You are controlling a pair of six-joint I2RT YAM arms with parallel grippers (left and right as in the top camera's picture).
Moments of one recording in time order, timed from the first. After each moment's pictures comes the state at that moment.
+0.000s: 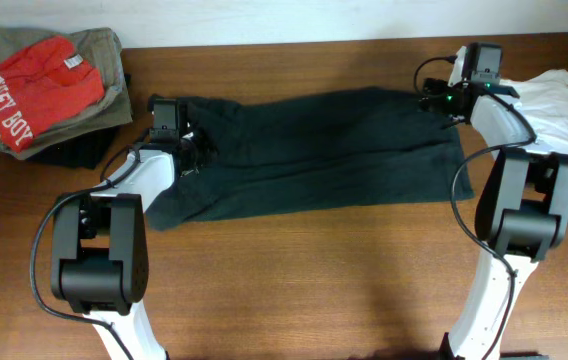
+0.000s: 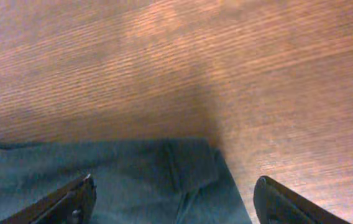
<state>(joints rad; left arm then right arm) -0.09 2.03 1.24 -0.21 0.13 -0.54 -0.18 2.29 1.74 -0.40 -0.08 0.09</state>
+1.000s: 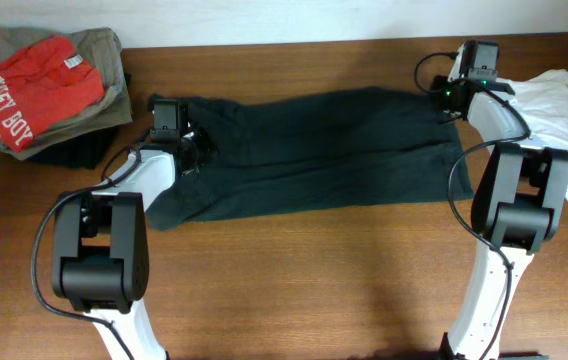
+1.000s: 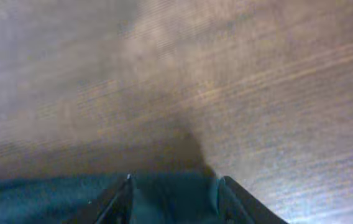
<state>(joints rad) -0.09 2.04 1.24 -0.19 0.13 -0.54 -0.18 2.36 1.82 -0.41 -0.06 0.16</state>
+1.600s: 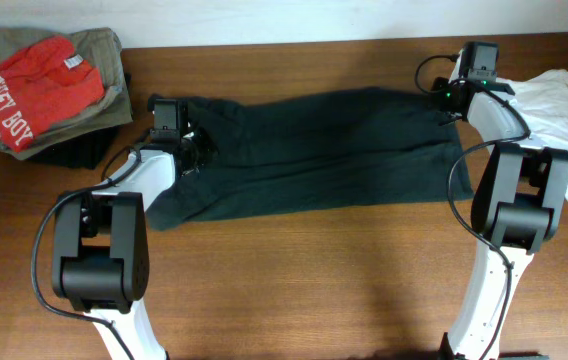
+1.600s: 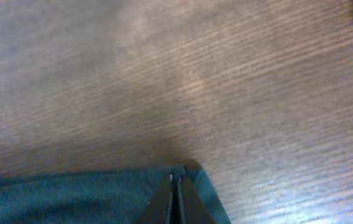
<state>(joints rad) -0.09 2.04 1.24 -0.19 0.13 -0.54 -0.18 2.36 1.82 -0.43 -0.03 0.16</state>
